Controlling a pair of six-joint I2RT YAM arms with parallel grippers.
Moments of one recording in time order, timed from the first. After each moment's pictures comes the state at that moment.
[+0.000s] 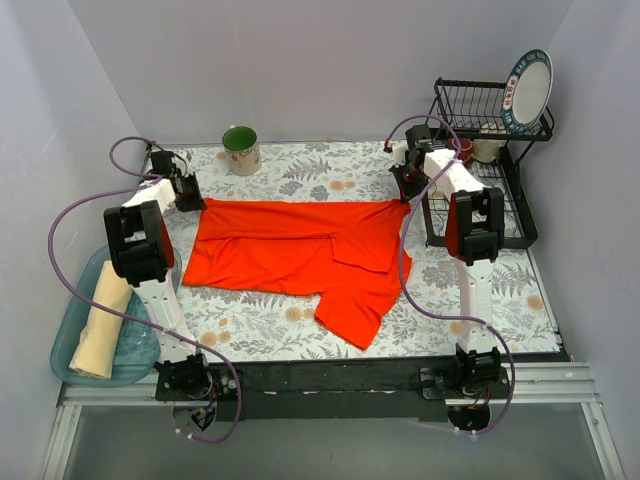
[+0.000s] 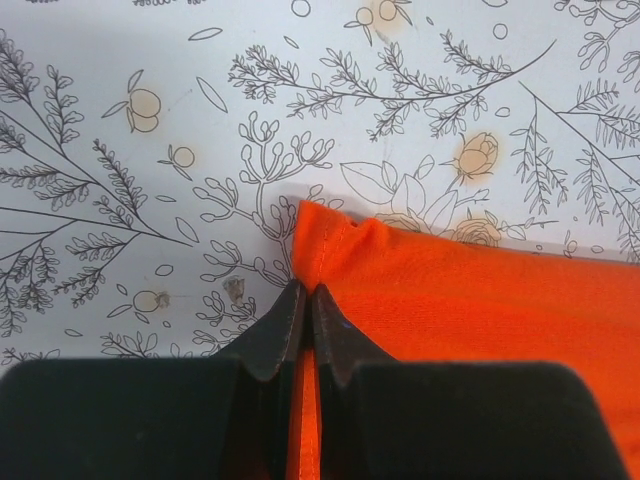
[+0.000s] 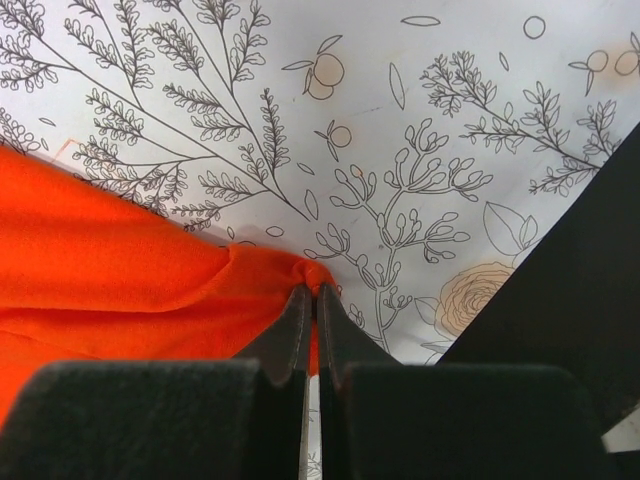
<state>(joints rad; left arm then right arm) 0.20 2.13 1.54 -0.36 0.25 -0.09 0.18 2.38 2.05 -0.84 -0.14 -0.31</state>
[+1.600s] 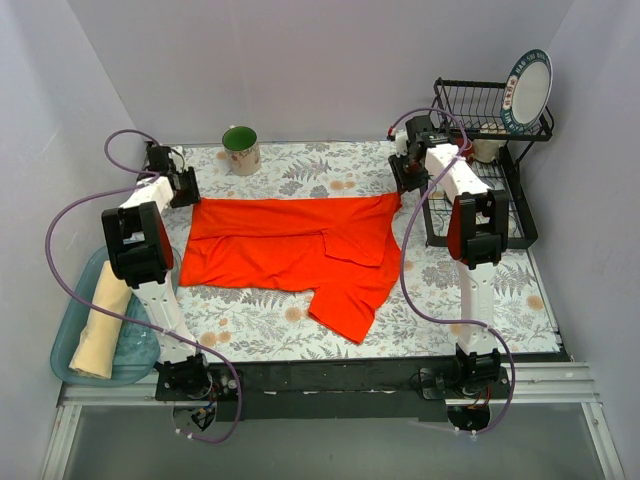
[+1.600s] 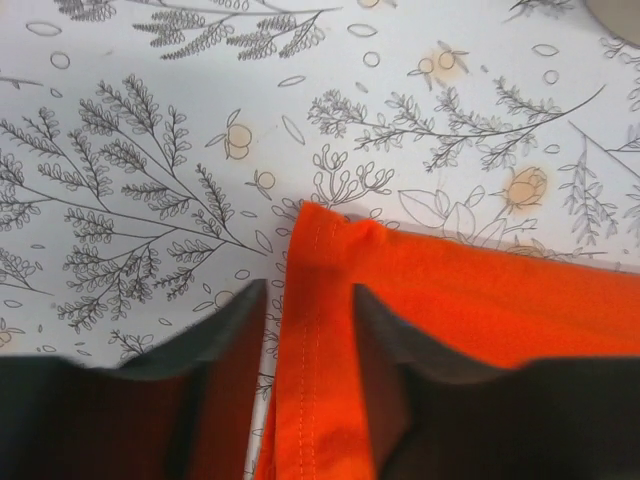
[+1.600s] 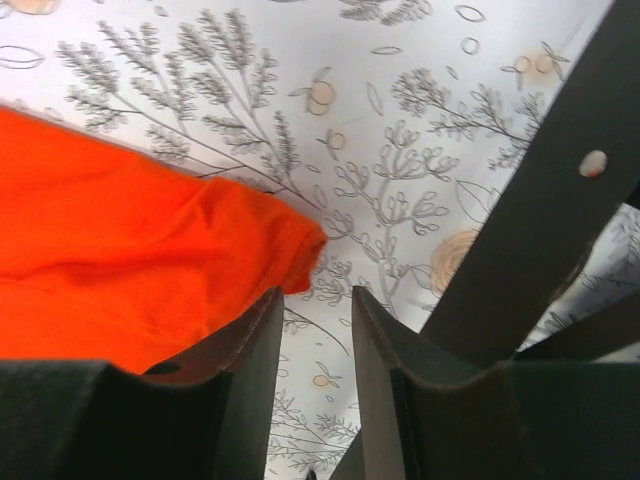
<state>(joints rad) 0.20 2.10 1.55 -0.35 0.12 -0.04 0.20 2.31 2.06 -0.85 -0.09 -0.18</state>
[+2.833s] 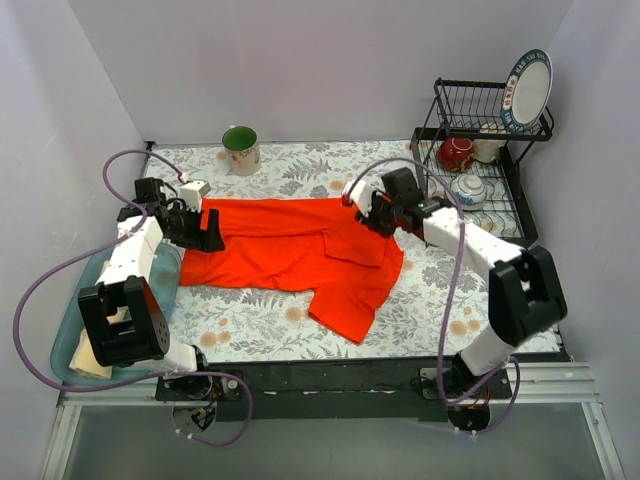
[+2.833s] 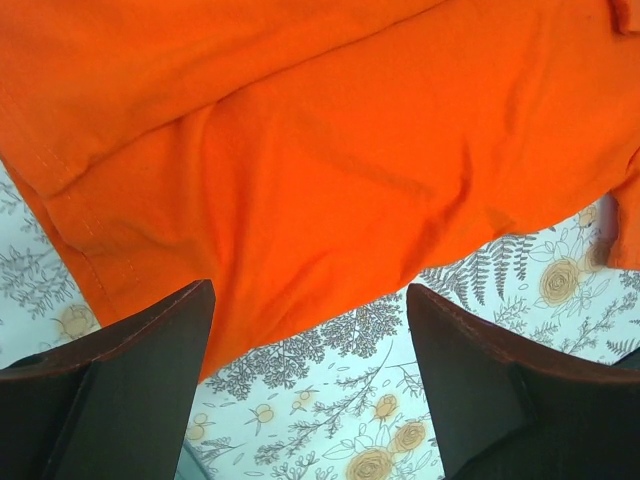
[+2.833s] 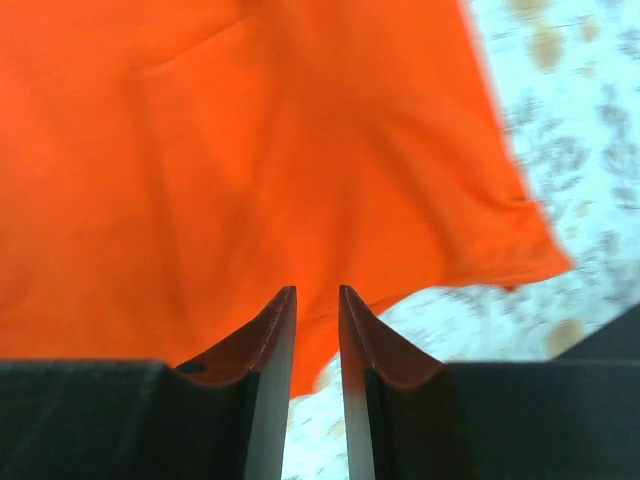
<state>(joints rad) 0.21 1.46 1.12 -0.76 0.56 0.43 0.53 1.52 1.06 -0.40 -0.25 -0.68</state>
